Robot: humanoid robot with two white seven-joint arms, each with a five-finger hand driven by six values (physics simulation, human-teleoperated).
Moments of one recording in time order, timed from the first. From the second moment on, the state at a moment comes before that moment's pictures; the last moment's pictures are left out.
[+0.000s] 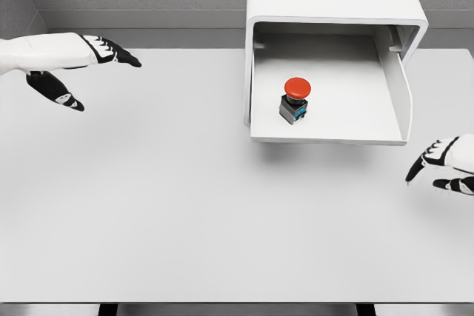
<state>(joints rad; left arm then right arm) -0.97 1.00 -0.89 -1.39 0.05 -0.61 -0.61 0.19 -1.17 -0.10 -1.76 -0.06 -0.61 0.61</state>
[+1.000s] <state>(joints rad) -0.97 1.00 -0.89 -1.33 0.05 -0.61 -0.61 -0.04 -1.16 0.11 -1.76 -0.06 -0.61 0.61</state>
